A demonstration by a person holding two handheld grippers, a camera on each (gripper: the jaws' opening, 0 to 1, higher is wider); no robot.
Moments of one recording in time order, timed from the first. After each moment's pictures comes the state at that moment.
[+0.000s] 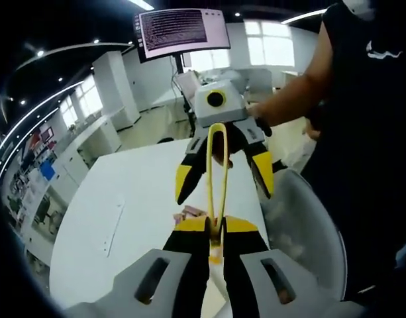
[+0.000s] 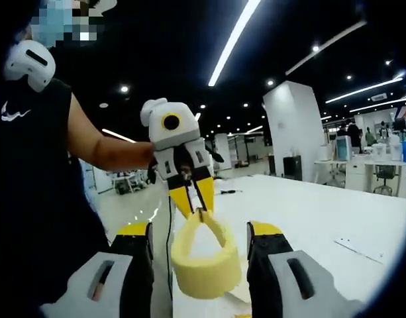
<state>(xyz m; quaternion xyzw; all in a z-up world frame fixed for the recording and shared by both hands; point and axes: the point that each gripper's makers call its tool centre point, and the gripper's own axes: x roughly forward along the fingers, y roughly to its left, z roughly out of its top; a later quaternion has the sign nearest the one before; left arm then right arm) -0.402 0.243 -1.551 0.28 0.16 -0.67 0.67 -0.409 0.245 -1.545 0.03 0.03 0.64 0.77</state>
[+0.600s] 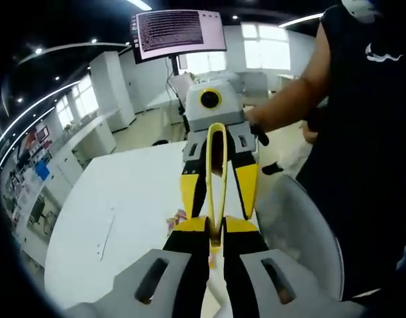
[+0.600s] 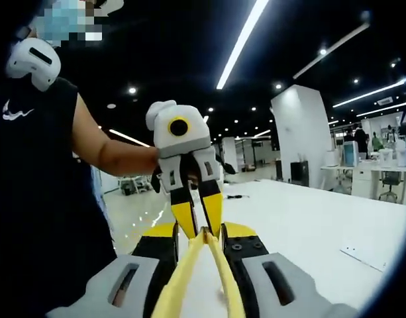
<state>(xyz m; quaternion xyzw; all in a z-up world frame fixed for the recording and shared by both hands) -0.410 0.235 -1.553 0.26 0.16 -0.68 0.66 -0.415 0.256 -1.536 0.03 0.01 0.66 0.75</state>
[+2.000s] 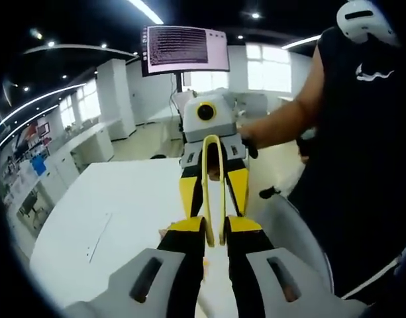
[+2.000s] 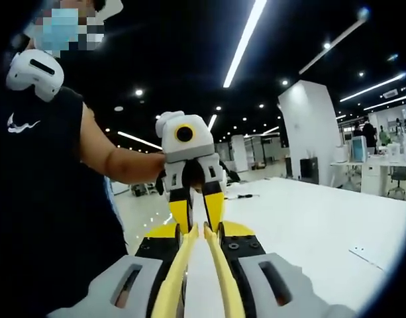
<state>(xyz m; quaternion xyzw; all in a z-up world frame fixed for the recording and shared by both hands) -0.421 0.242 -1.533 0.19 0.14 -0.70 0.67 -0.421 0.258 -1.522 0.05 0.02 0.68 0.73</state>
